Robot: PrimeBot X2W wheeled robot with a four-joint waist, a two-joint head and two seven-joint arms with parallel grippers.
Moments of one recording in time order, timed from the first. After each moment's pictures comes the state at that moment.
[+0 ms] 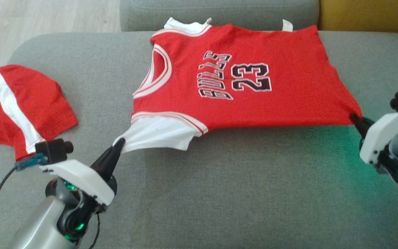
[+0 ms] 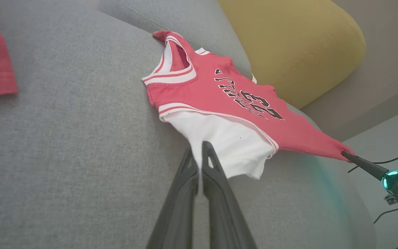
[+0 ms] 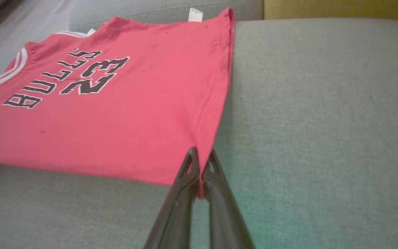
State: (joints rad) left arm -0.28 0.36 -0.51 0.37 -1.00 -0.13 0.01; right arm -0.59 -0.53 0.59 0.78 0.86 0.13 0.23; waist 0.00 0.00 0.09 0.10
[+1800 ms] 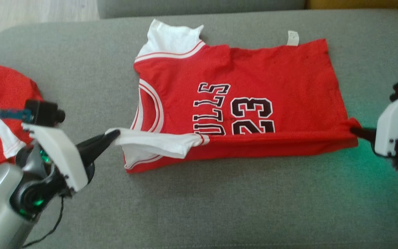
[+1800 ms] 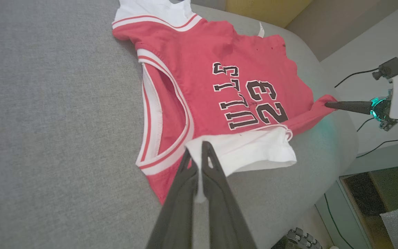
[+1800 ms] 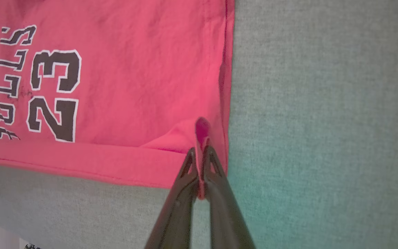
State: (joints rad) left arm -0.37 0.64 -0.59 0.08 -1.14 -0.10 0.40; right arm -0.59 -0.64 0.58 0.60 1.04 0.13 0.74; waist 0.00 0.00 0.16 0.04
